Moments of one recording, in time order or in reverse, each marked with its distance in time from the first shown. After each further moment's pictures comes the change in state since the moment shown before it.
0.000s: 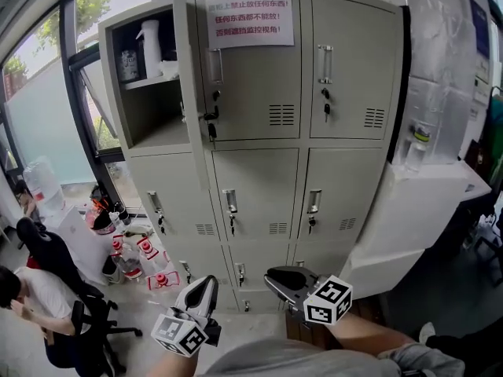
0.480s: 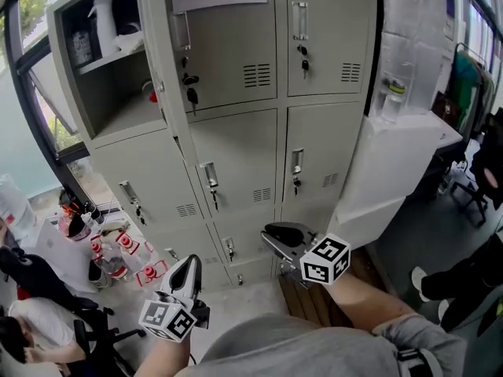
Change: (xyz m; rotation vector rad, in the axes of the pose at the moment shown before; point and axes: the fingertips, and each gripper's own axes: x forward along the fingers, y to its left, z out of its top) left arm 0.002 0.059 -0.003 -0.049 0.076 -0.108; right arm 0.023 -0.039 0.007 -0.021 -0.025 -0.241
